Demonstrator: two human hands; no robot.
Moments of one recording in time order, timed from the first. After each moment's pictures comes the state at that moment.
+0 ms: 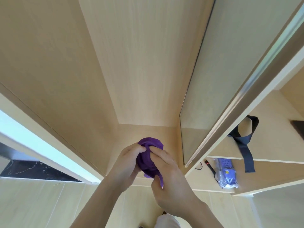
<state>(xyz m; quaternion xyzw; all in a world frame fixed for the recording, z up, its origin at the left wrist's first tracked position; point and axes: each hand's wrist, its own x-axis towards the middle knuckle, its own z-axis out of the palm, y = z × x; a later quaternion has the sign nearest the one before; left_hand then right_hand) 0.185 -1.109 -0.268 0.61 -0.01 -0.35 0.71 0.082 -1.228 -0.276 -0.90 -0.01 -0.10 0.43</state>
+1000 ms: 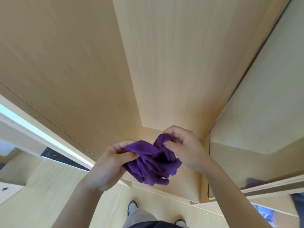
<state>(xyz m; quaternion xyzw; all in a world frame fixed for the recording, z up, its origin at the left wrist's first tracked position) 0.276 -1.068 -0.249 0.61 -0.01 -0.28 0.74 0.261 -1.300 -0.263 -0.76 -0.02 0.04 0.65</state>
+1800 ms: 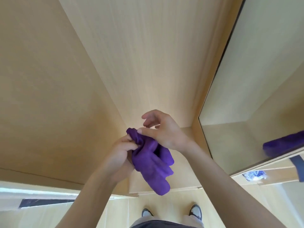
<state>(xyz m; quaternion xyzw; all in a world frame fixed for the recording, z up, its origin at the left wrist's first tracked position) 0.370 -1.075 -0.236 0.59 -0.01 -0.41 0.70 0.343 -1.239 -0.255 -0.78 0.13 -0.03 0.61</state>
